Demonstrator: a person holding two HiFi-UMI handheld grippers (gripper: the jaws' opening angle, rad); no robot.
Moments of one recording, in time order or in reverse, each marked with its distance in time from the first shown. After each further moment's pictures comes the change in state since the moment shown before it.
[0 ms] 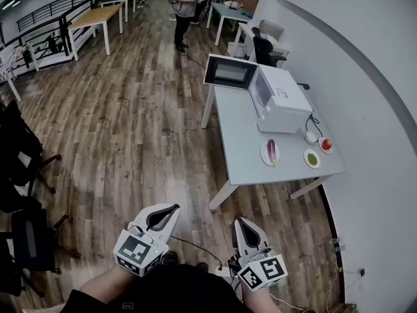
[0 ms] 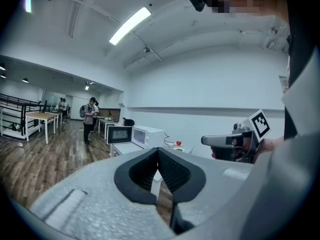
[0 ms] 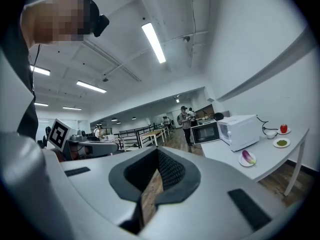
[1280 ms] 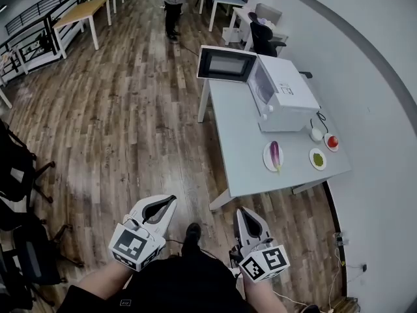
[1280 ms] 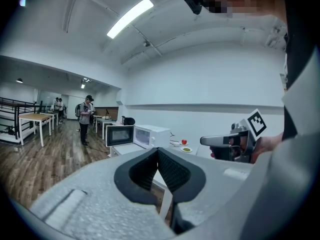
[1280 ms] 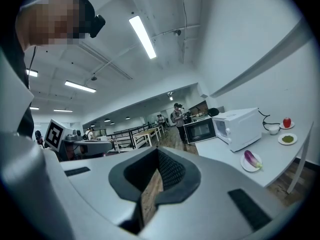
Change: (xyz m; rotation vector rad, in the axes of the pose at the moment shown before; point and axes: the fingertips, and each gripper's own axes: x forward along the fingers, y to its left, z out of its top) left arm 0.107 0.091 0.009 0.023 0.024 -0.030; right arm 0.115 -0.087 0.001 0.053 0.014 -0.062
